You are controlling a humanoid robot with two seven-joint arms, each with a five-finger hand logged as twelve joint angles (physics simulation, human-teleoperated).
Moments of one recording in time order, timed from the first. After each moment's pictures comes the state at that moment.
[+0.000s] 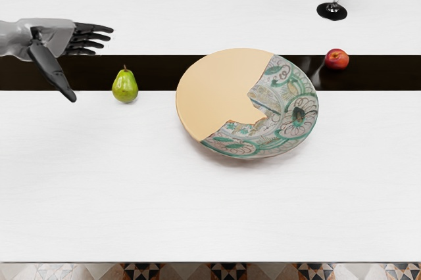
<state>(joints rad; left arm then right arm) -1.22 0.92 -0.29 -1.18 0.47 -0.61 0.17 -0.04 0.00 -0.13 0.10 -0.07 0.05 -0.27</state>
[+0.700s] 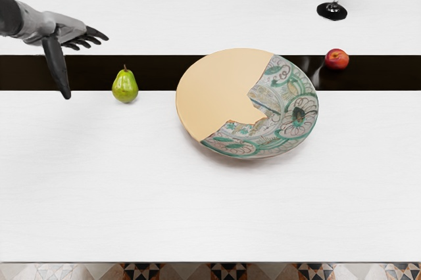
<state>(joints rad) -1.37 0.73 -0.30 -1.17 0.77 -0.61 0.60 -0.04 0.00 -0.13 0.11 -0.08 0.05 -0.27</state>
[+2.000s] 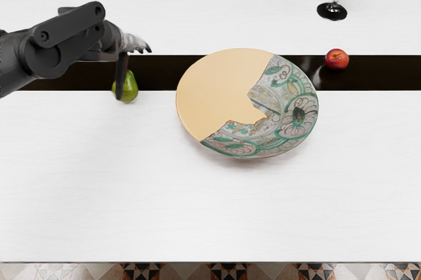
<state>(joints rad) -1.40 0.20 -0.05 -0.71 1.10 -0.46 0.48 -0.04 0.00 -0.13 0.10 -0.08 0.05 -0.27</state>
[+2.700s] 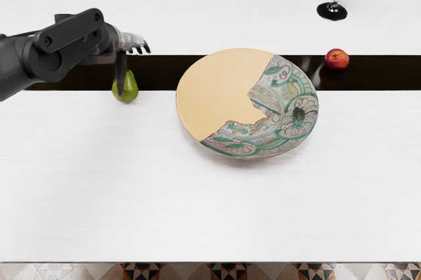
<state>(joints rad) -1.40 0.17 0.00 -0.64 1.10 -0.42 0.38 -0.04 0.00 -0.13 0.10 -0.08 0.05 -0.27</state>
